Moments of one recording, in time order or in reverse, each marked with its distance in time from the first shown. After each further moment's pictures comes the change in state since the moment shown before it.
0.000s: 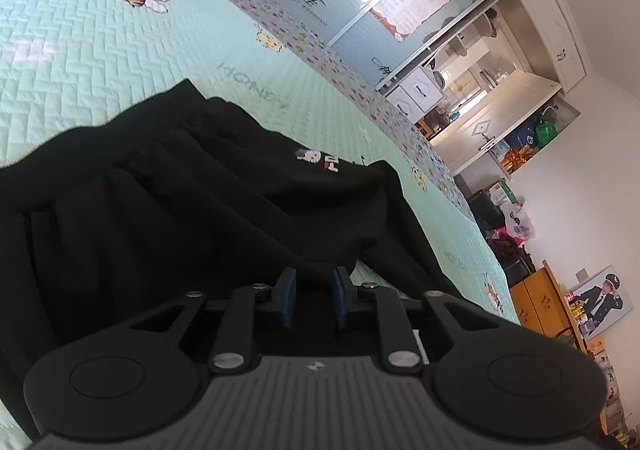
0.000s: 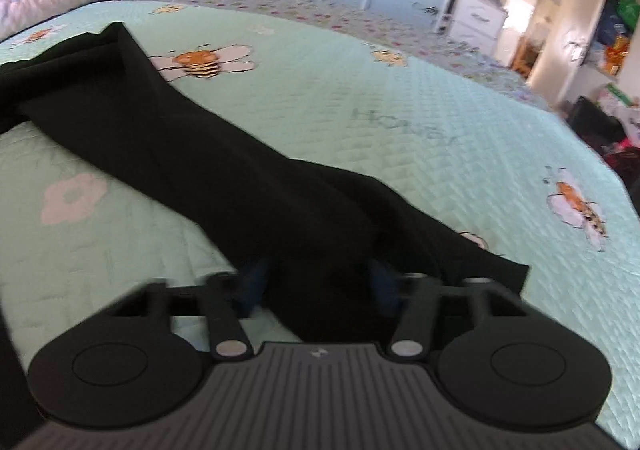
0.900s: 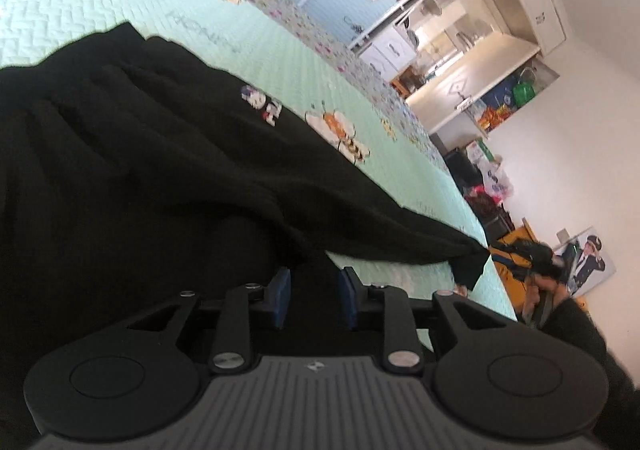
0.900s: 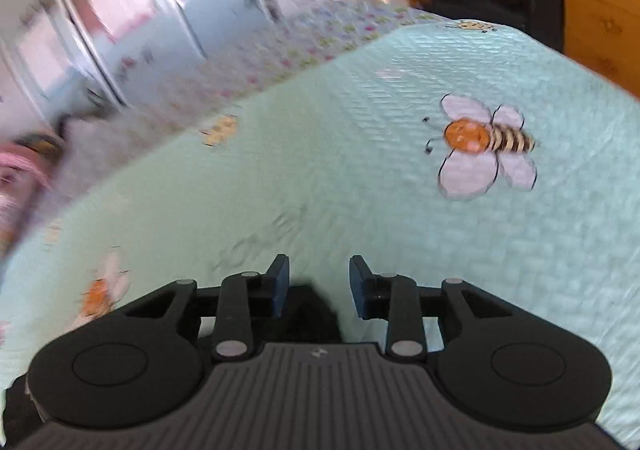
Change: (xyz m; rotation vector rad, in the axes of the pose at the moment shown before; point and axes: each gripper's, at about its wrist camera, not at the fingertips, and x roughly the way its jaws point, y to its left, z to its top) left arm 0.030 -0.028 -0.031 0.036 0.125 -0.069; right arm 0.007 -0.173 0.058 0.787 -0.066 -0.034
